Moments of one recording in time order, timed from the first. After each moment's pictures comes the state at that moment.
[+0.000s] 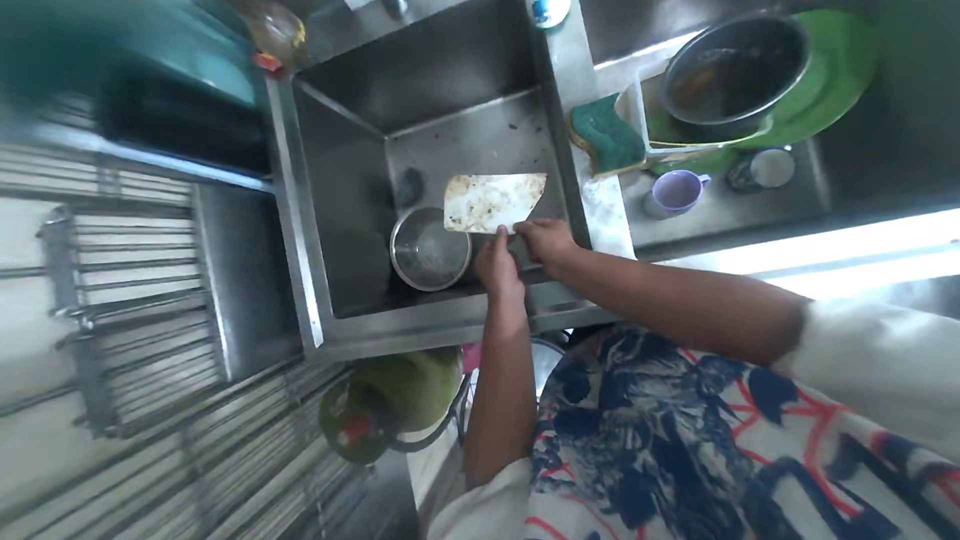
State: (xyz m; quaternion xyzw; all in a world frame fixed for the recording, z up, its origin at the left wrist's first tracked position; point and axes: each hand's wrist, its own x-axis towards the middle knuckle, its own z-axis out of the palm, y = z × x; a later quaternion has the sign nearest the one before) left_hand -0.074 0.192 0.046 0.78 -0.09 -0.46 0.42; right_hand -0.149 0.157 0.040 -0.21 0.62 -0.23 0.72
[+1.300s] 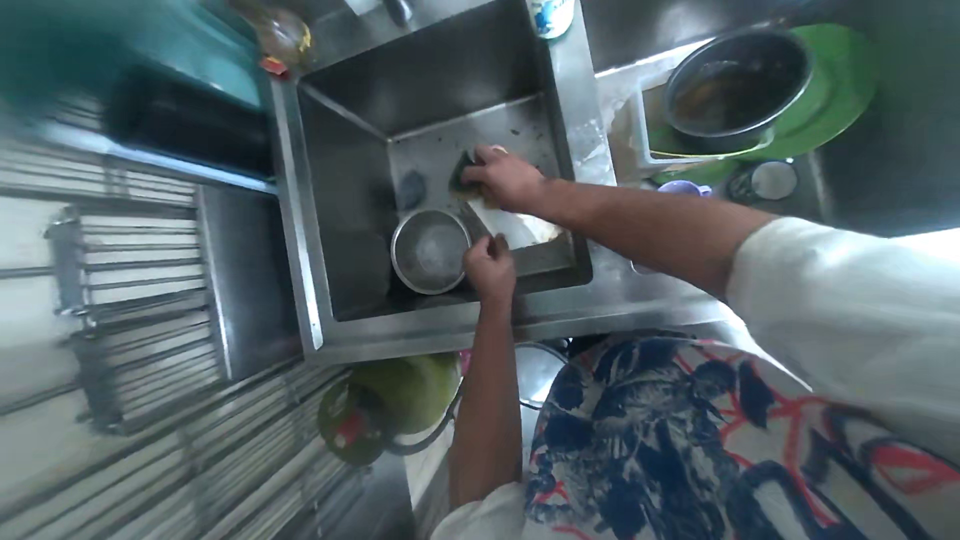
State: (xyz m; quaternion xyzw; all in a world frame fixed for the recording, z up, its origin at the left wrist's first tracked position) left_hand -0.055 0.191 0.057 0.81 -0.45 -0.28 0.25; right_hand -0.131 0.041 0.056 -0.85 0.36 -0.11 0.37
